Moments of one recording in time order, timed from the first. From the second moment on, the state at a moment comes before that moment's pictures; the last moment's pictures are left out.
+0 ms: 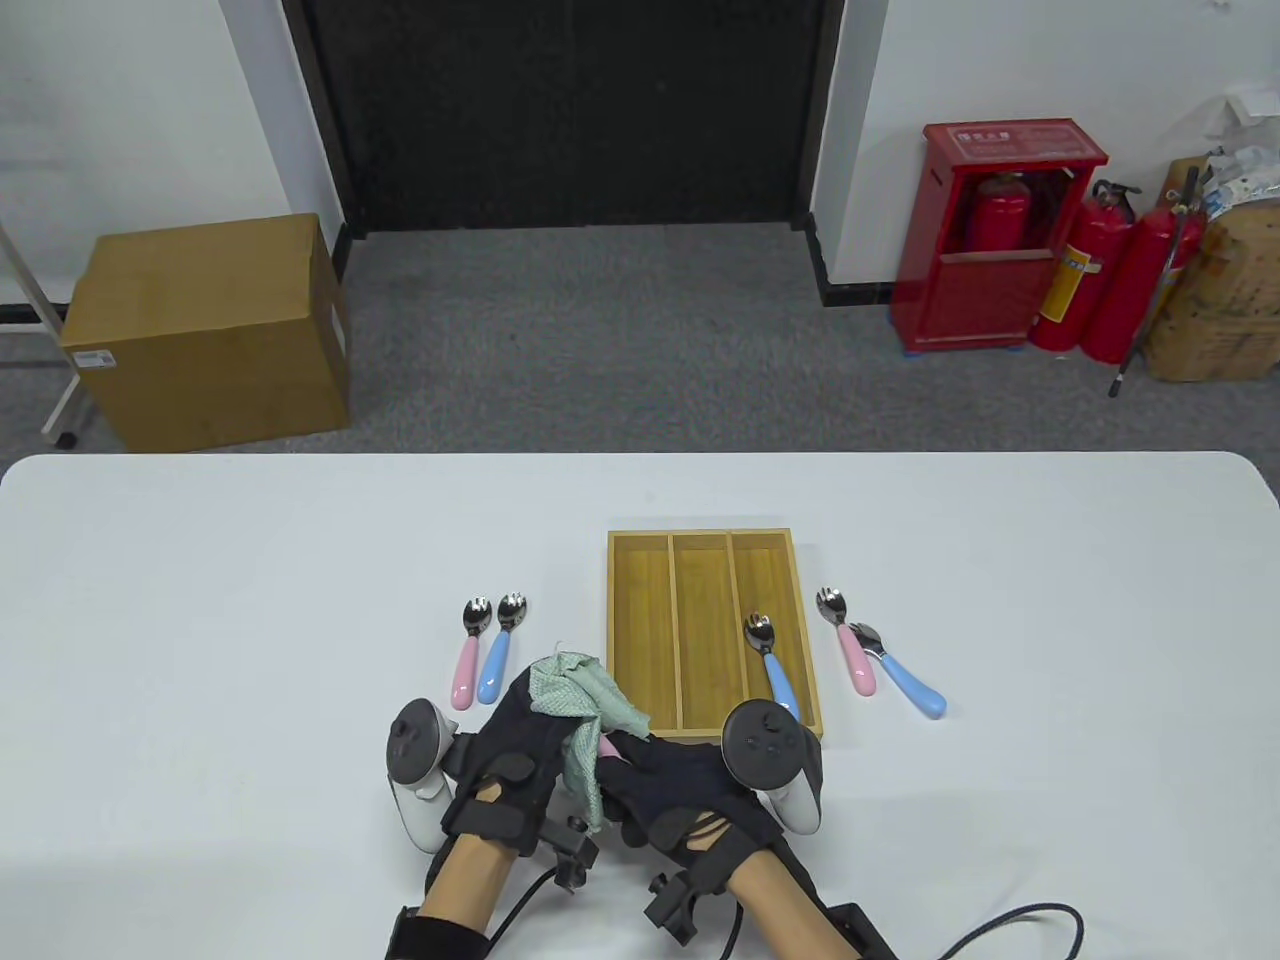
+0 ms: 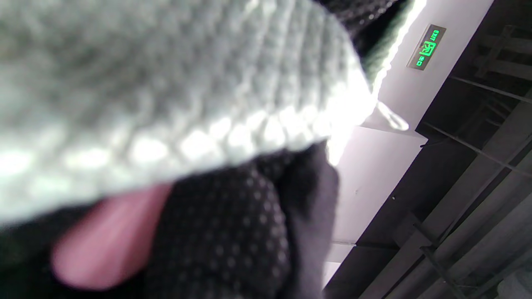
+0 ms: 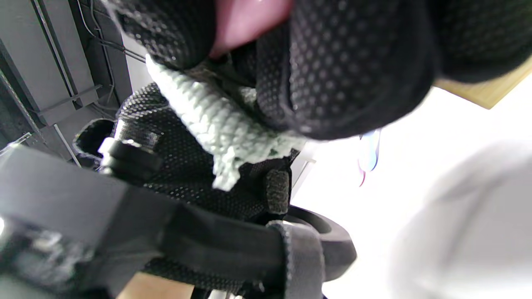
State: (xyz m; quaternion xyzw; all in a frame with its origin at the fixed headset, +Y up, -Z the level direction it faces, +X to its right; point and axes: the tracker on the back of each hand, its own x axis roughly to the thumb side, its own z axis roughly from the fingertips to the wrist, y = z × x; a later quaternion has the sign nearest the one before) left_hand -0.168 -0.759 -0.346 -0.03 -0.10 0.76 0.64; right_hand 0.049 -0.742 -0.329 0.23 0.07 0.79 0.57
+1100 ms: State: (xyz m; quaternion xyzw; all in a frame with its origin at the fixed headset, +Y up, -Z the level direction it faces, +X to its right) left_hand -0.193 -0.720 -0.348 -0.04 -0.20 0.45 0.87; right_hand 0.062 -0.734 -0.330 0.25 -0.01 0.86 0.45
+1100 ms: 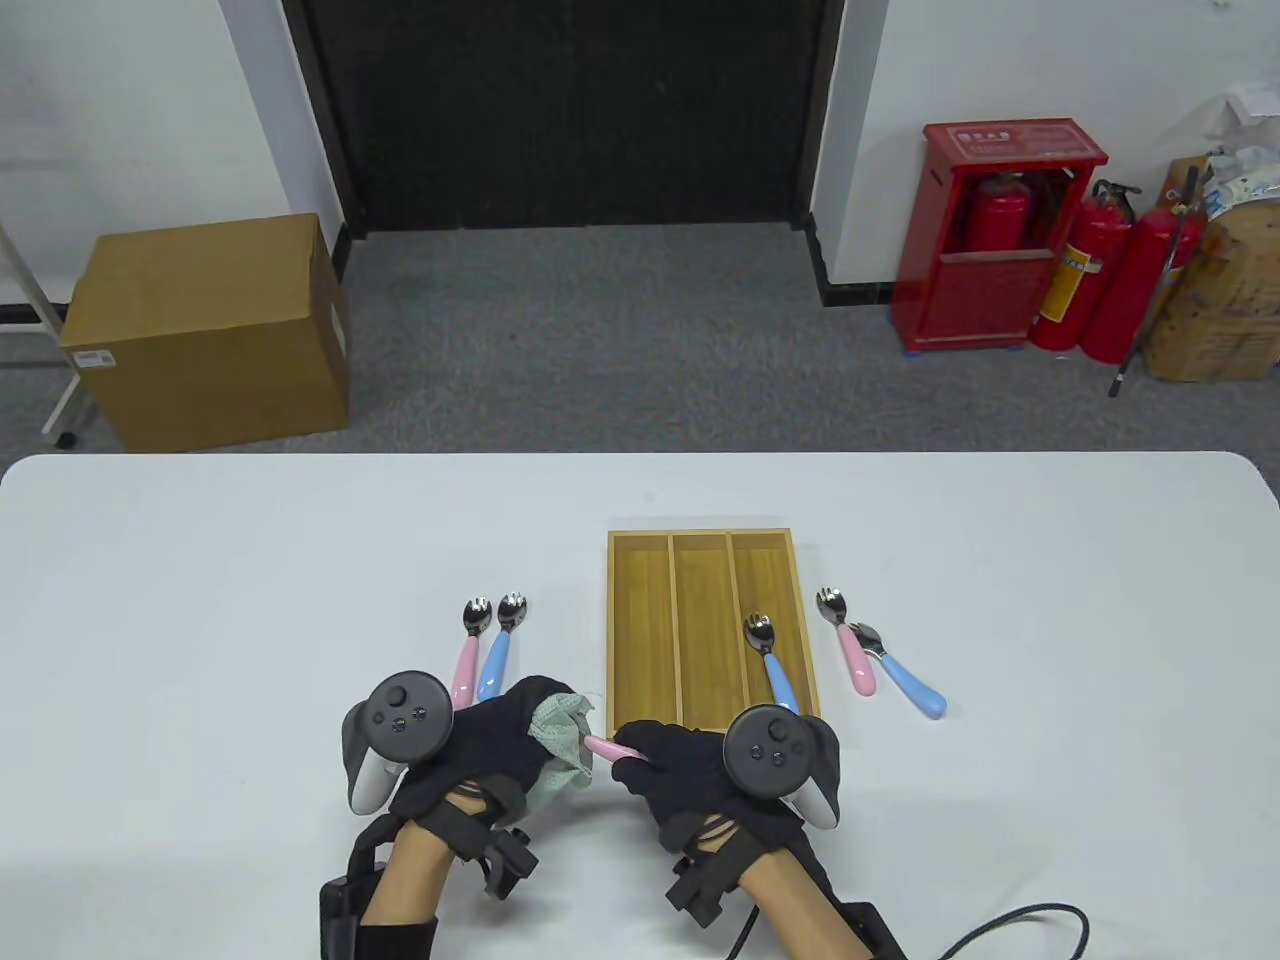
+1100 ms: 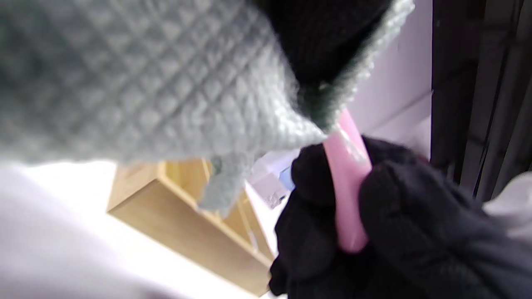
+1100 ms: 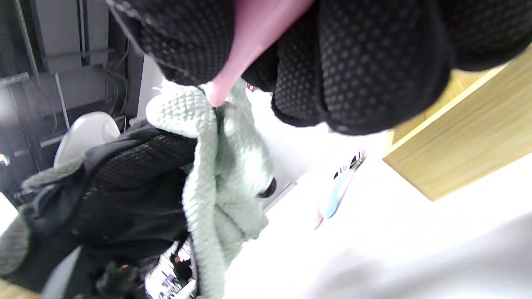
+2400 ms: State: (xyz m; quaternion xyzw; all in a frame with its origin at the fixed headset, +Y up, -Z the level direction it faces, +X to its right) left_hand -0.190 -0.732 -0.349 0.03 -0.12 0.49 0.87; right_hand 0.068 -0.733 -0.331 0.24 -0.01 0.86 0.44
